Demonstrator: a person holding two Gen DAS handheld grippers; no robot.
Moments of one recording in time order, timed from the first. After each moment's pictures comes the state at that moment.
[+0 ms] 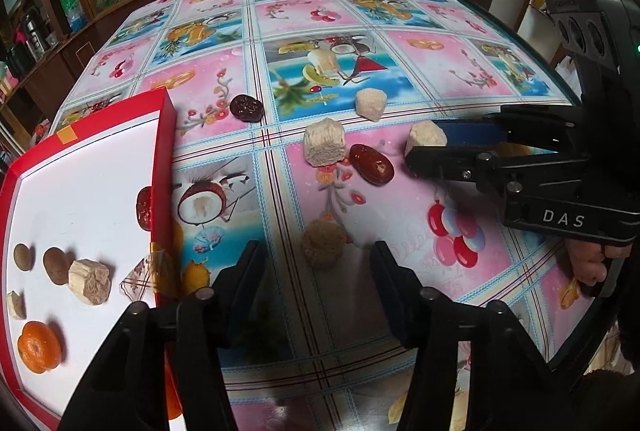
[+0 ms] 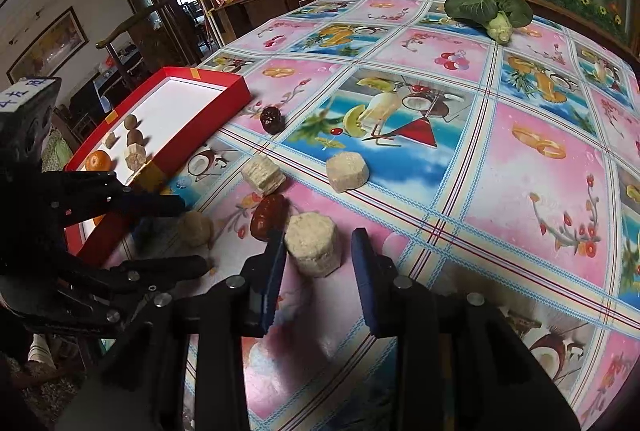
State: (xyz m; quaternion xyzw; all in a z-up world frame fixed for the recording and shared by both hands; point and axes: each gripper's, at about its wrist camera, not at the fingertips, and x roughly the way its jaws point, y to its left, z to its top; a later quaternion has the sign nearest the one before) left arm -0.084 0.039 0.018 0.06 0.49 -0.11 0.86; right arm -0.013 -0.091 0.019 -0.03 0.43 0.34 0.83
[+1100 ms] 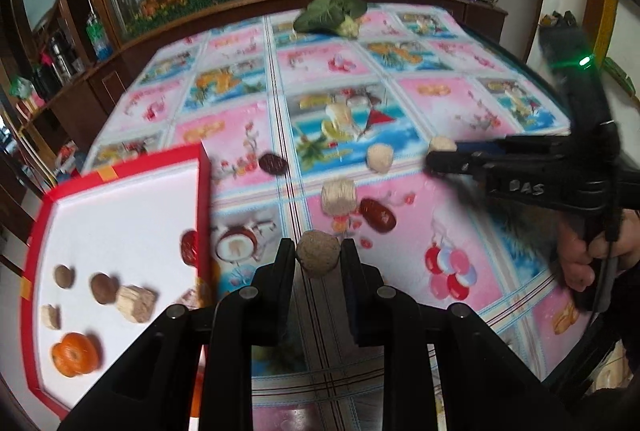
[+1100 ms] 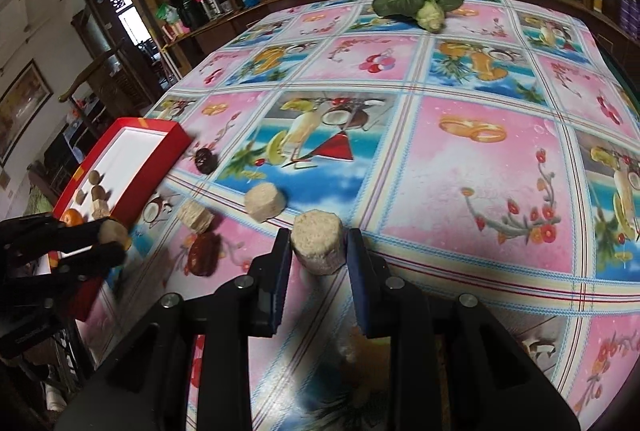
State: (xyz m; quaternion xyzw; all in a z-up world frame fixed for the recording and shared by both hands) left arm -0.093 0.035 0.053 0.08 0.43 -0.07 0.90; right arm 0.014 -0.125 0.017 0.04 0.44 0.27 0.86
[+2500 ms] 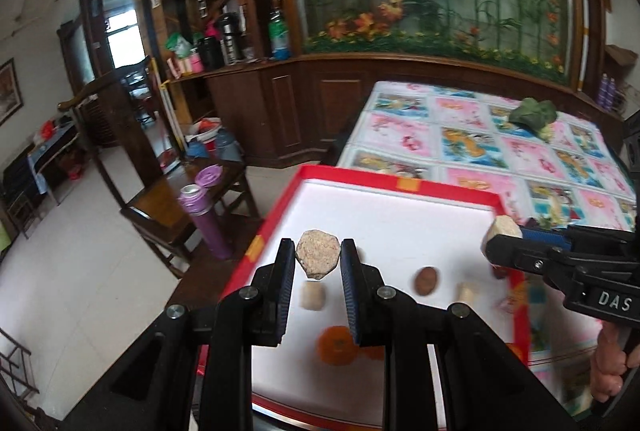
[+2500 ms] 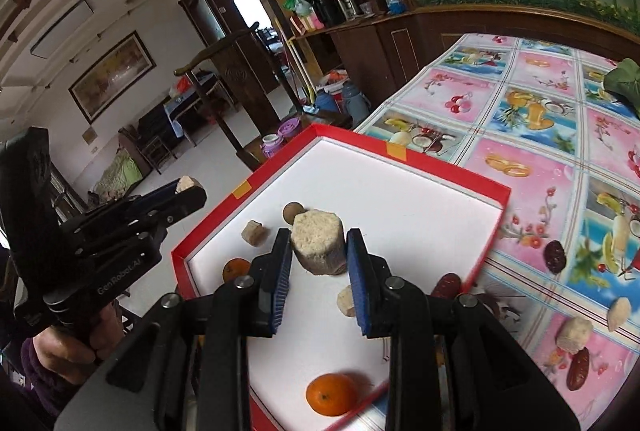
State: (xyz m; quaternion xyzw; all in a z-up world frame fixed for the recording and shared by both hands) left arm -0.148 0.244 0.096 0.00 0.33 0.19 0.92; right arm -0.035 0.117 0.080 0.04 0.39 0.46 0.80
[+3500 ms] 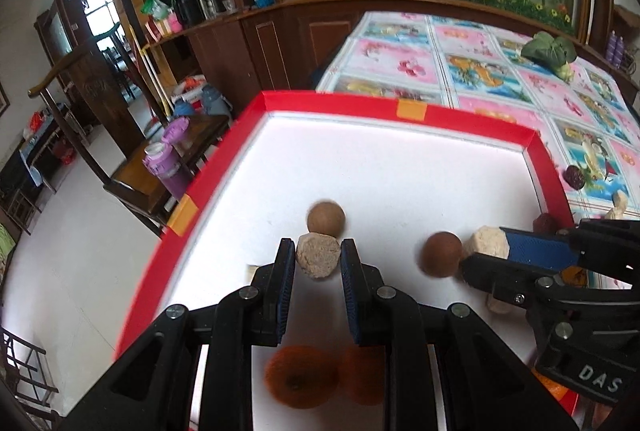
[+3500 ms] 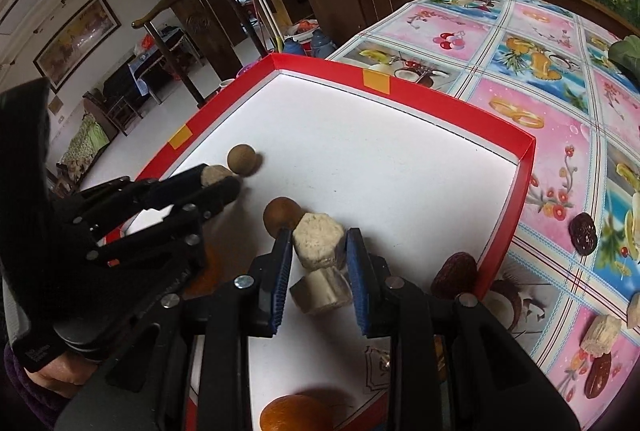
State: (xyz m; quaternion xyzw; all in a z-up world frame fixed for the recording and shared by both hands) left arm -0.099 0.240 0.030 0.00 0.43 0.17 0.89; right arm -0.024 0.148 0.035 -0.03 0.46 0.41 0.79
